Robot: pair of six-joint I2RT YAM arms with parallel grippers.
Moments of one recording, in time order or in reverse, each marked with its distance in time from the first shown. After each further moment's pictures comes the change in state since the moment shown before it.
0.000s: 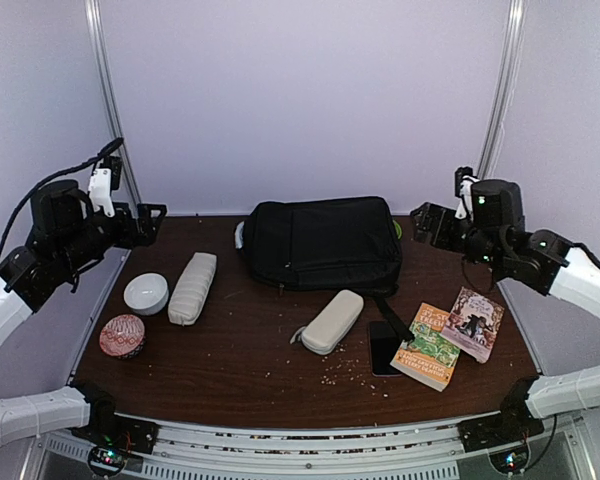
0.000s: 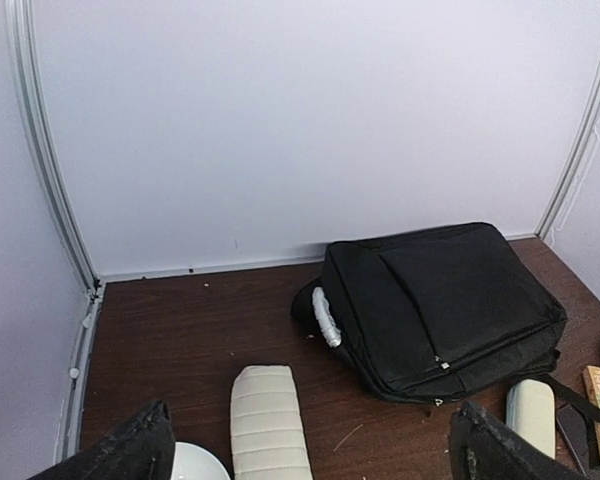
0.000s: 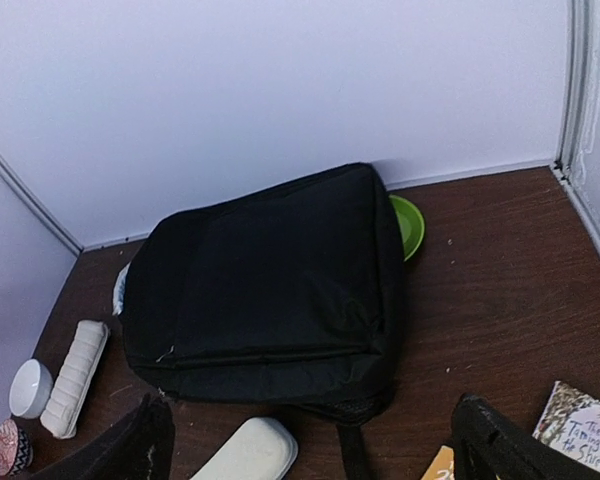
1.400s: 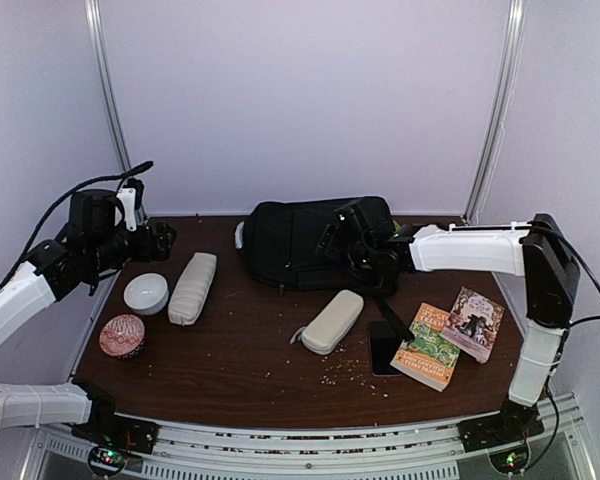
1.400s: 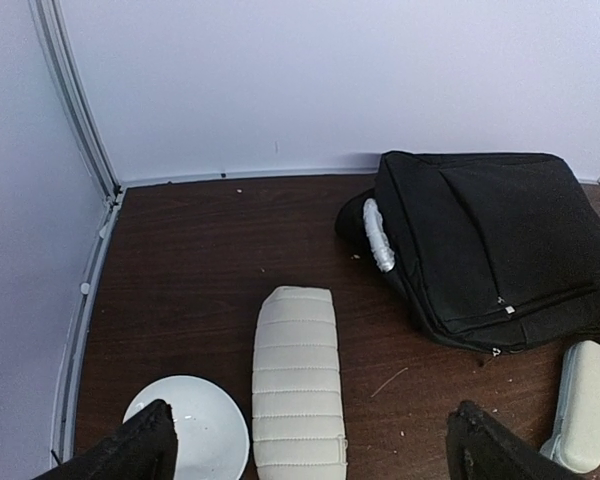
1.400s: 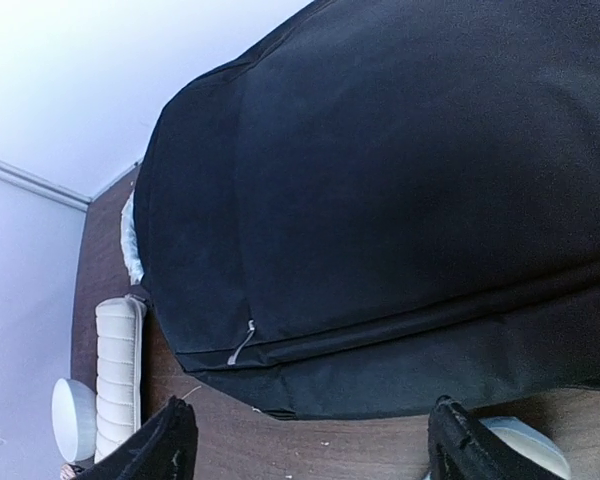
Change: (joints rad) left arm 0.000 0.134 -0.038 -0.065 -0.105 -0.079; right arm 0.149 0.809 0.369 0.160 -0.106 0.483
